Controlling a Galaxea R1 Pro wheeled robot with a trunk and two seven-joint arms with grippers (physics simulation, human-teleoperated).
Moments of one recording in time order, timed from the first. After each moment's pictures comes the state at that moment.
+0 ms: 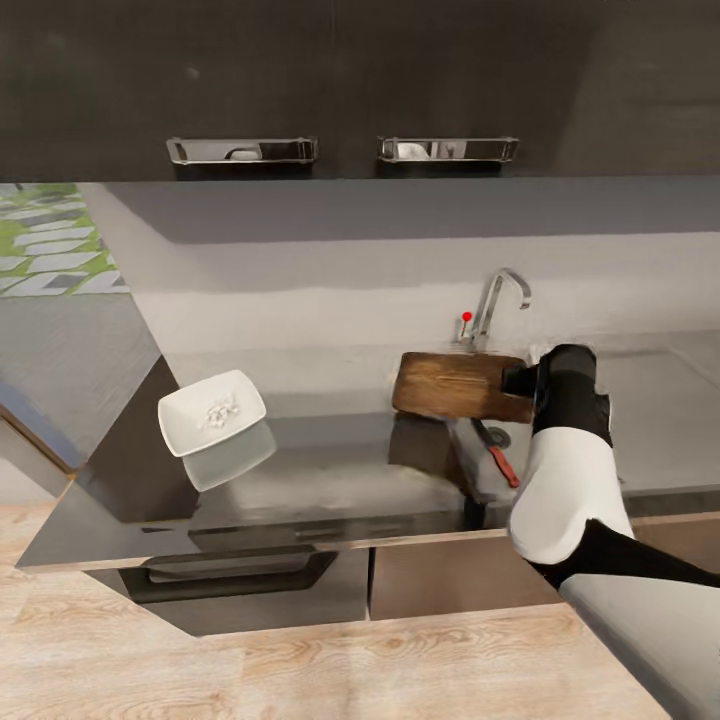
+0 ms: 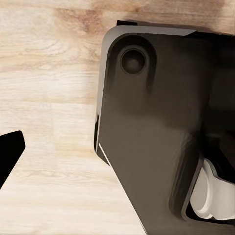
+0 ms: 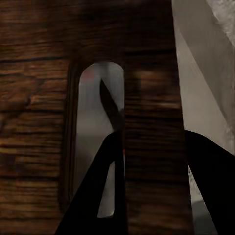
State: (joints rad) left arm -0.20 0.03 -0.36 0.07 0.49 -0.22 -0.06; right arm -1.24 0.17 -0.74 -0.96 0.92 0.90 0.35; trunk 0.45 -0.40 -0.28
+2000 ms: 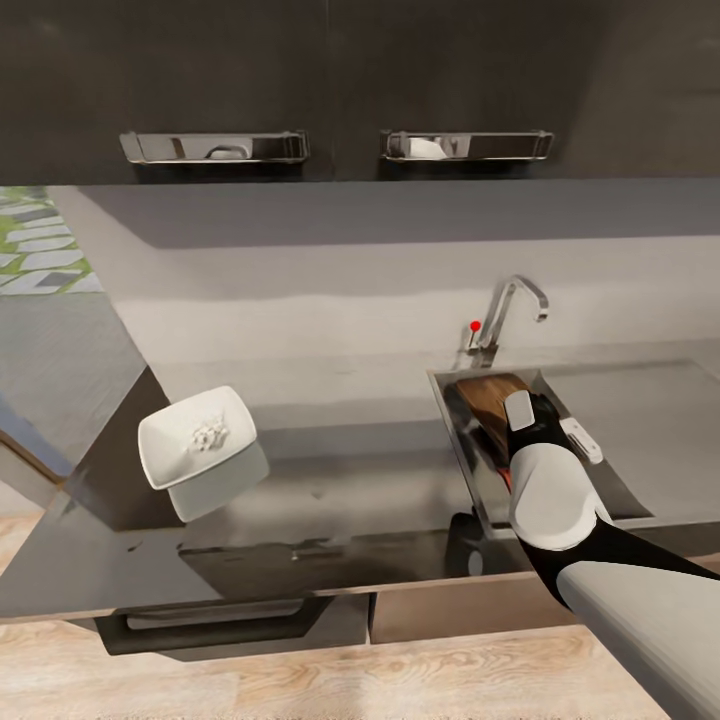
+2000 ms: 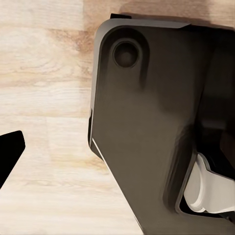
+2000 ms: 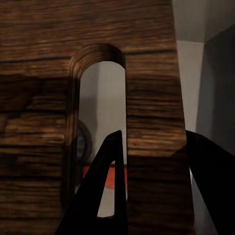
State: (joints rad) left arm -0.20 0.02 -0.36 0.07 0.49 -0.22 -0.06; right arm -1.24 0.17 -1.02 -0.61 0.09 0.21 -0.86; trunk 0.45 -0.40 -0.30
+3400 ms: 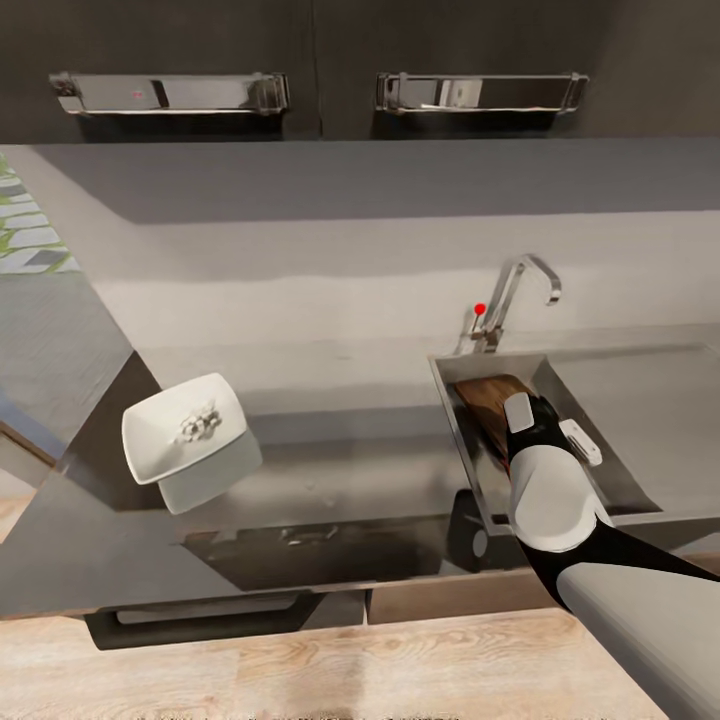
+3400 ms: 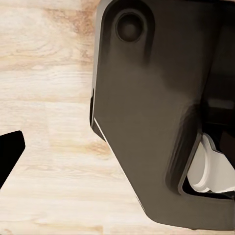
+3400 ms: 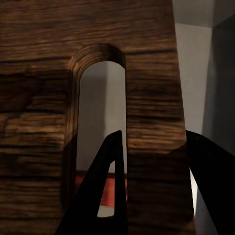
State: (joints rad) left arm -0.20 0.02 -0.36 0.07 0.49 -0.22 -0.06; right arm -1.24 0.17 -1.02 -0.61 0.09 0.20 -0.86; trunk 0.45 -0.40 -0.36
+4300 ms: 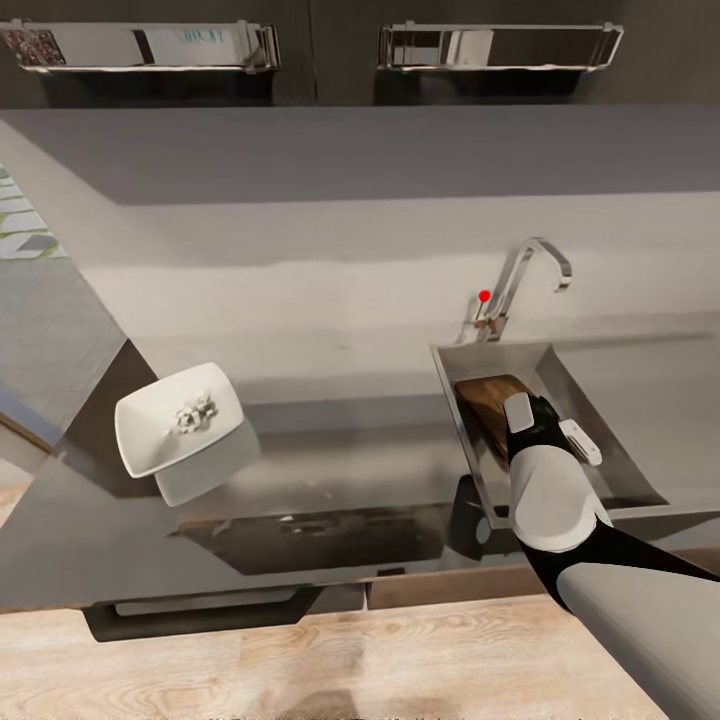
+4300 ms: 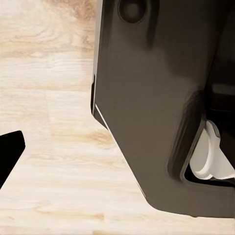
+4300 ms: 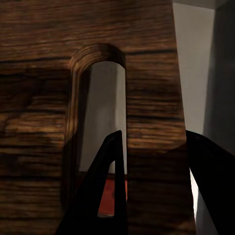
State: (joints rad) left arm -0.20 0.02 -0.36 0.07 0.49 -0.22 -0.06; right arm -1.24 0.17 -1.02 -0.61 0.09 0.20 -0.85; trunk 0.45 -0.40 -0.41
